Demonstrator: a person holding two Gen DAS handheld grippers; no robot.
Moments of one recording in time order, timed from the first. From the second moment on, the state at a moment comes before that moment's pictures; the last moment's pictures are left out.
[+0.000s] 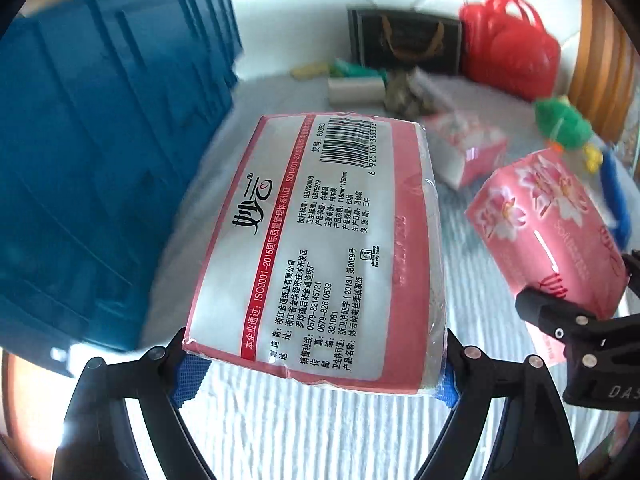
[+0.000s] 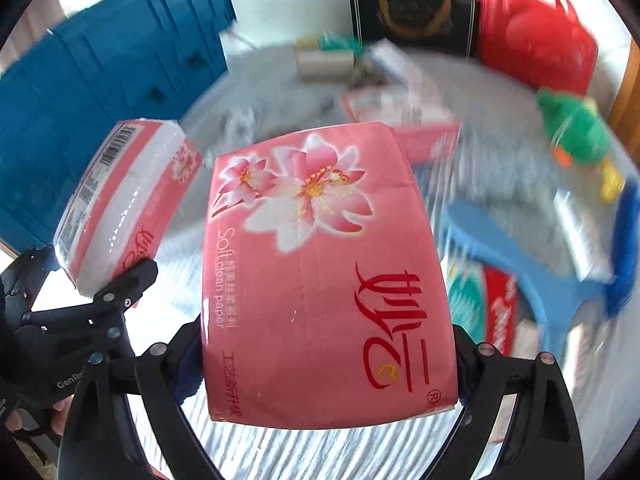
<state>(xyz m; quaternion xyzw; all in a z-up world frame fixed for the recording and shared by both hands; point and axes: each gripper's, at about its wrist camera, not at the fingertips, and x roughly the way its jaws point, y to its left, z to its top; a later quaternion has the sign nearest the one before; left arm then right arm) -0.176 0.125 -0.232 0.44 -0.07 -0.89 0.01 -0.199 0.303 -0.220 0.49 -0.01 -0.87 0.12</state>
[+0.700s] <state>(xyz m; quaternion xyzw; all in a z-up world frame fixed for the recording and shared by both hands) -0.138 0.076 -0.042 0.26 0.00 -0.96 0.12 -0.196 0.264 -0.015 0.25 0.05 -0.95 0.17</state>
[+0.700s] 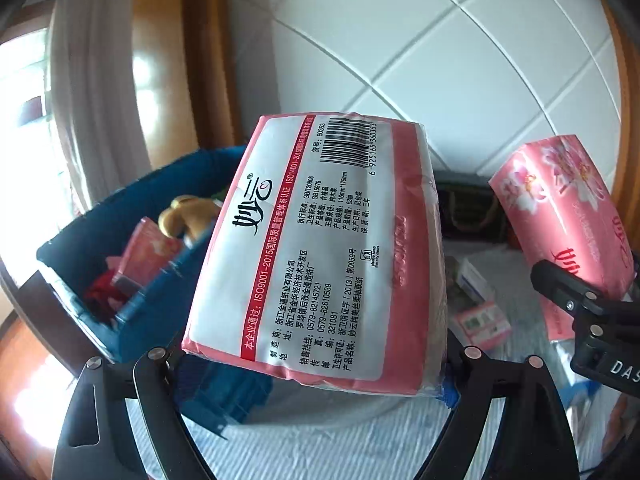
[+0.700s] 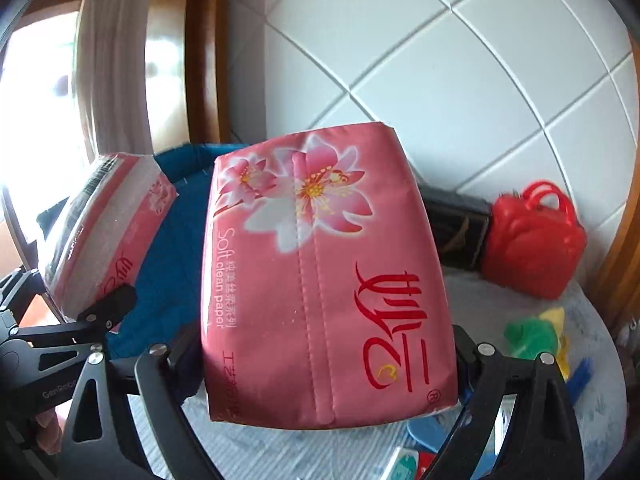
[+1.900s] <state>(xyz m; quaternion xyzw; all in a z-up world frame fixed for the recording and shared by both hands) -0.228 -0.260 -0.012 0.30 0.05 -0.93 0.20 -0.282 -0.109 0.052 0.22 0.13 -0.93 0.28</state>
